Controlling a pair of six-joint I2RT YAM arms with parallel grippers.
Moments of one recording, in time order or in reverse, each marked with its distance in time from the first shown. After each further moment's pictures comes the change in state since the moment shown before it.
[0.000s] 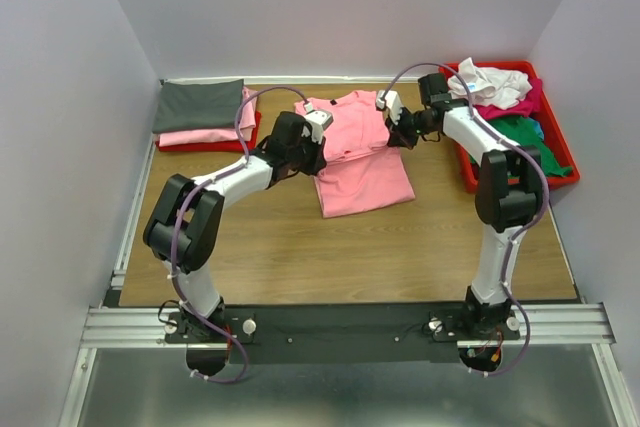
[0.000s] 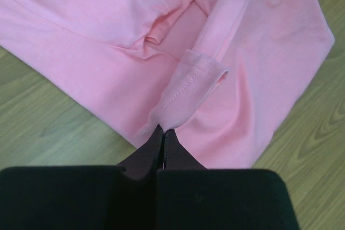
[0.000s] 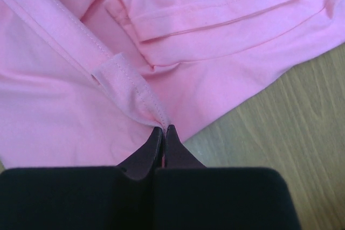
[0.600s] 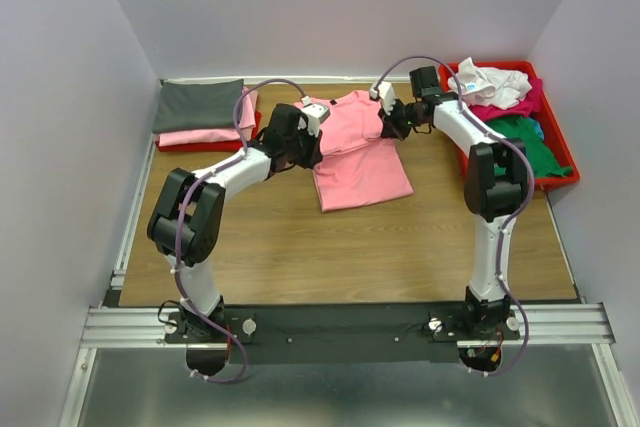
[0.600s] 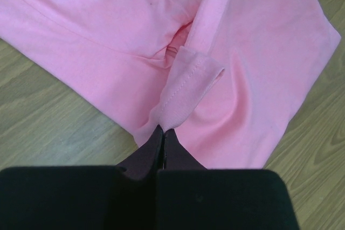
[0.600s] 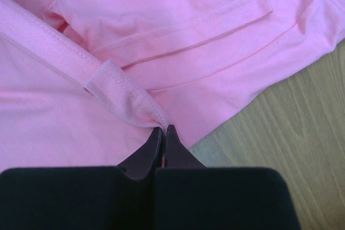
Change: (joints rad) left arm 0.056 0.061 0.087 -0.046 0.034 0.049; right arm 0.014 0.153 0.174 0.024 0.036 0.094
